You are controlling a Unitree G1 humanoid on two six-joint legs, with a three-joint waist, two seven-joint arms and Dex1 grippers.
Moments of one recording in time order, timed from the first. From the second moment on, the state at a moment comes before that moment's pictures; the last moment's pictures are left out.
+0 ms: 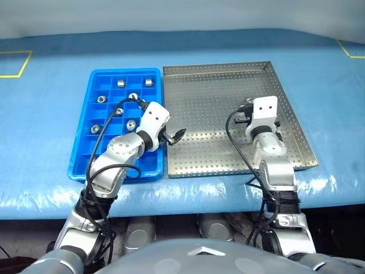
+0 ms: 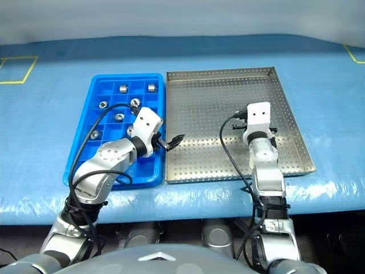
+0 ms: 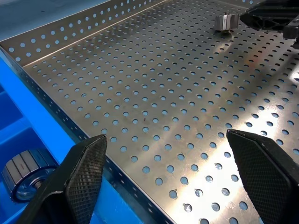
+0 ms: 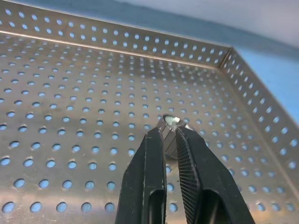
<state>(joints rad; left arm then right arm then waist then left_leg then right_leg) -0.28 0.30 -0.25 -0.35 -0.19 0.80 -0.37 -0.22 -0.24 -0.08 -0.12 -0.07 0.46 0.04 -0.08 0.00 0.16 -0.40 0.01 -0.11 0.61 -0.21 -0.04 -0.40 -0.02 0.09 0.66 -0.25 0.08</state>
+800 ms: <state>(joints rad) -0.30 0.30 -0.30 -0.32 -0.19 0.79 -0.42 -0.04 0.01 -0.39 -0.53 0.10 0.78 -0.01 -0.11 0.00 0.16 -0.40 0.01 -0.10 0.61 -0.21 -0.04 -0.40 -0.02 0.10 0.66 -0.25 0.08</state>
